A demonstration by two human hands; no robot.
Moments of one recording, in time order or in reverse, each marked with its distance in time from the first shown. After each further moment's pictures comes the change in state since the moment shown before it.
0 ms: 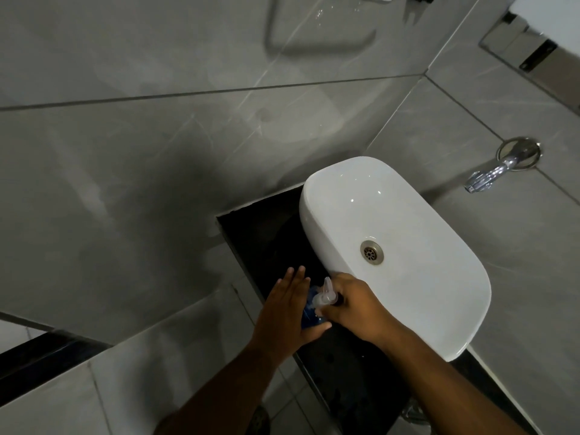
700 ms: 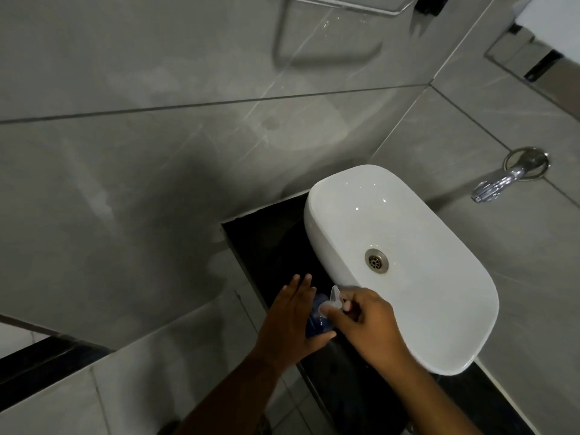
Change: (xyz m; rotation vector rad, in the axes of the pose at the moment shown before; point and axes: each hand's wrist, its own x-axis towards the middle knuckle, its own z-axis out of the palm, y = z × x) left_hand 0.002 0.004 -0.006 -0.010 0.018 0.049; right_hand -0.022 -0.010 0.007 0.009 0.320 0.140
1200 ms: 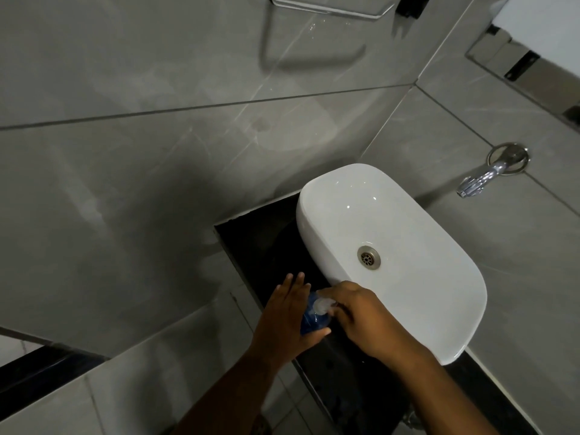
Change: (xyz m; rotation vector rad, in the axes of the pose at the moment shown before) left_hand 0.004 -0.006 0.009 0.013 -0.039 -0.038; right_hand 0.006 -0.014 -0.024 -0.126 -0.269 -0.297
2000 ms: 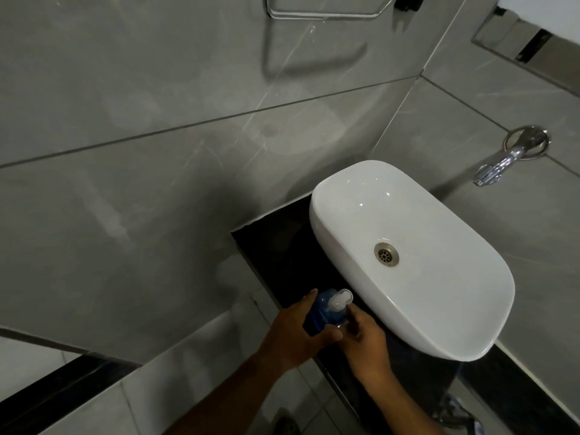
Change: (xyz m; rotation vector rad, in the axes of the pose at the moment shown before) left_hand -0.016 -0.002 -0.039 -0.436 -0.263 -0.346; right_hand -0.018 0.013 0.097 0.643 0.357 0.458
